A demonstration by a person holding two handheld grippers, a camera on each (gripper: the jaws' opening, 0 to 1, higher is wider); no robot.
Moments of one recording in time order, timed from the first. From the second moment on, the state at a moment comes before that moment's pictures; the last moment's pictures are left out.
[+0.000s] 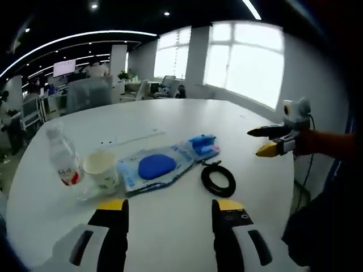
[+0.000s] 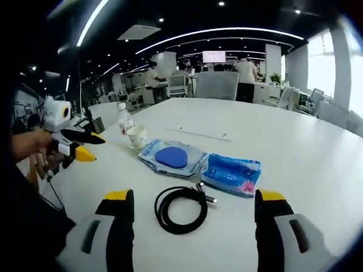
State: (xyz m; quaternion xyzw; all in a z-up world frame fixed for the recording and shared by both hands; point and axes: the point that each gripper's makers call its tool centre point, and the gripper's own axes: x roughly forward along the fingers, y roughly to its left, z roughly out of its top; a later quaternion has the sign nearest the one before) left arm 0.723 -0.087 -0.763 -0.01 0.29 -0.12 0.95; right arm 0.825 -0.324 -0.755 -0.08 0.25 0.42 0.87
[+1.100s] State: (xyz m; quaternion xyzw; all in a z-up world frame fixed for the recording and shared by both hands) left arm 0.675 -0.058 -0.747 -0.03 0.27 -0.09 0.96; right arm 0.781 -0.343 -0.761 -0.08 0.28 0.41 0.86
